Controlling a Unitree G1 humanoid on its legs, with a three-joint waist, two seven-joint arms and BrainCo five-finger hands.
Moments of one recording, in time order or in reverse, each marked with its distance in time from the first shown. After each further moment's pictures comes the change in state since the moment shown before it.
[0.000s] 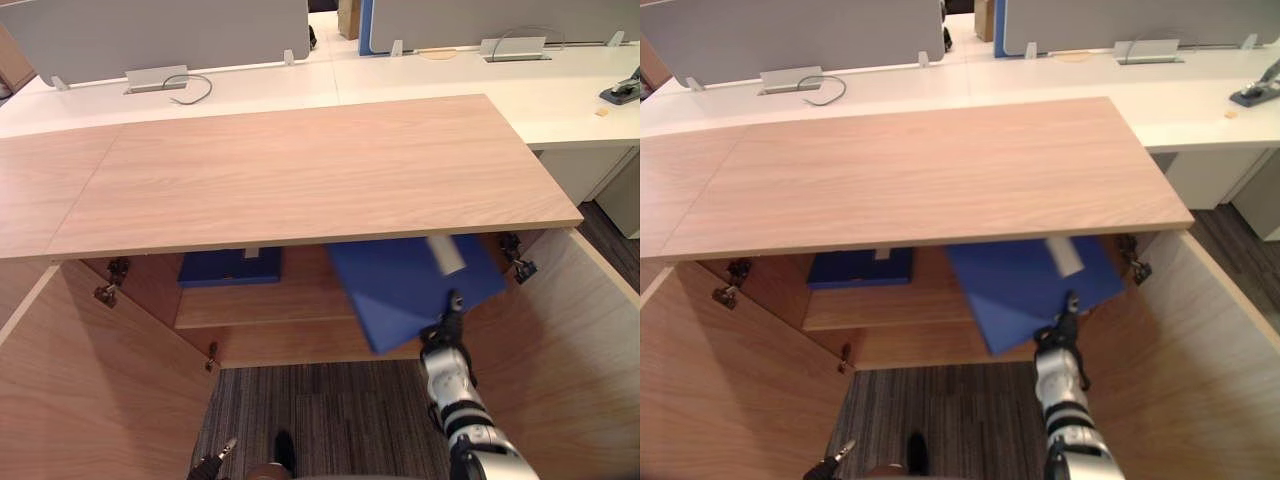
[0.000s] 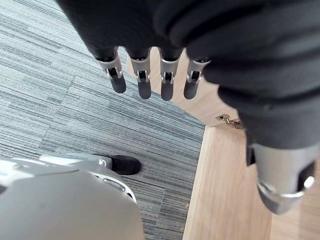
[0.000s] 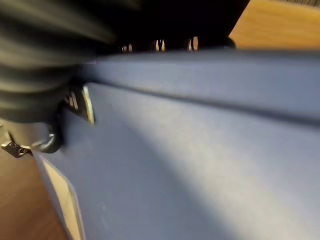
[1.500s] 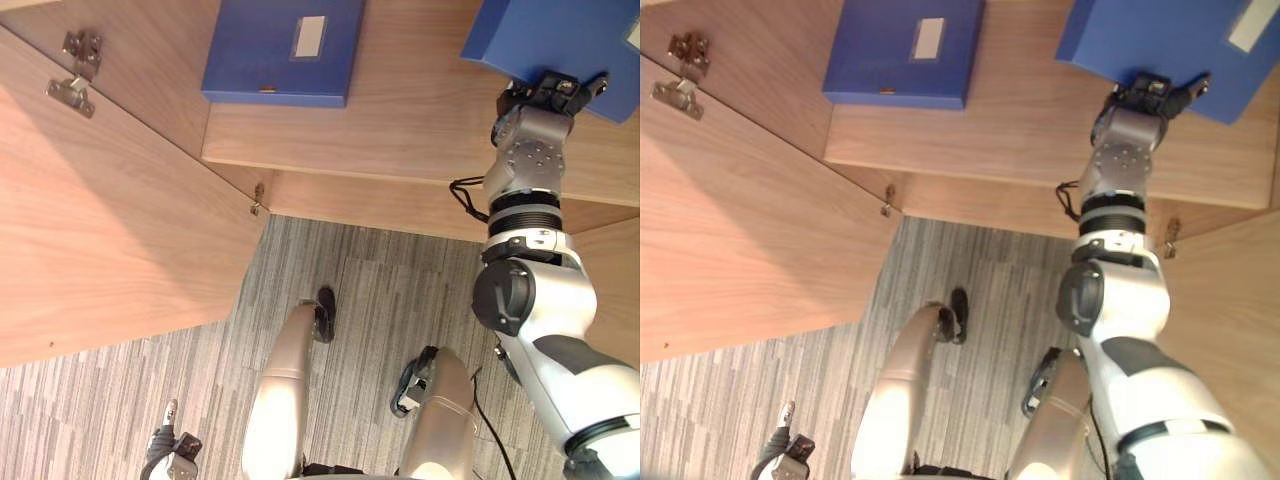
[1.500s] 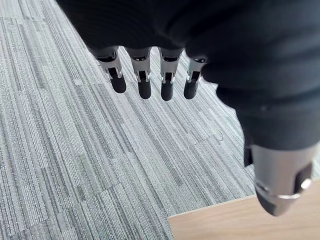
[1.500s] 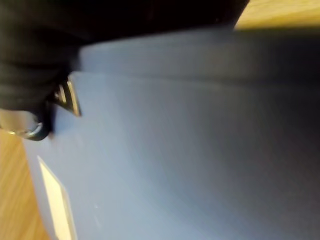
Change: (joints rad) left arm -0.108 -0.072 0.520 -0.215 -0.144 0.006 0.039; right arm -0.945 -0.256 -0.202 0.116 0.429 -0.099 -0.221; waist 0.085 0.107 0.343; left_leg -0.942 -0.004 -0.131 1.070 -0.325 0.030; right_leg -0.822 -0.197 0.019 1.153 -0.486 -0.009
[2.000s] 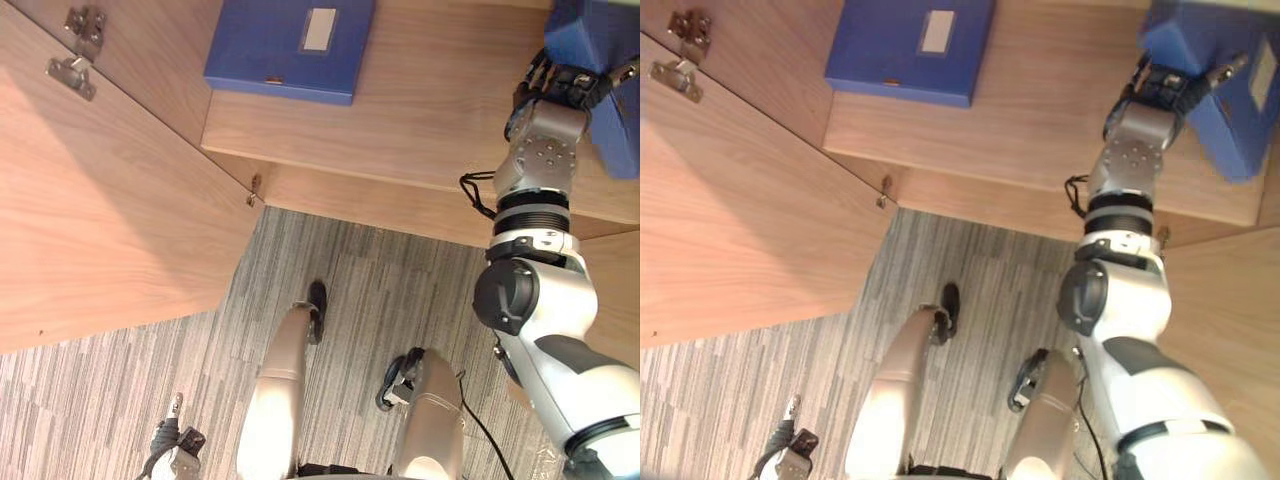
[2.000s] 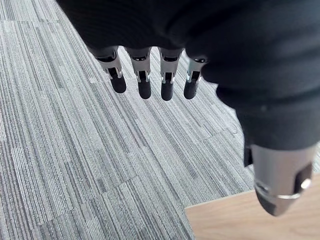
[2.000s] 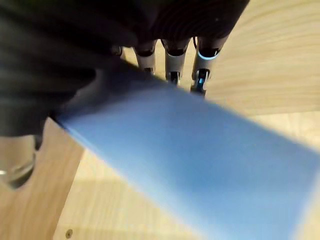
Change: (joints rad) left arm -0.007 0.010 -0.076 -0.002 0.003 -0.002 0.004; right arm 0.003 -0.002 -0.015 -0.039 -0.078 0.027 -0.006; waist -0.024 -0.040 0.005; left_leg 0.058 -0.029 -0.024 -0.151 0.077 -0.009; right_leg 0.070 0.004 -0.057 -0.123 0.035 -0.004
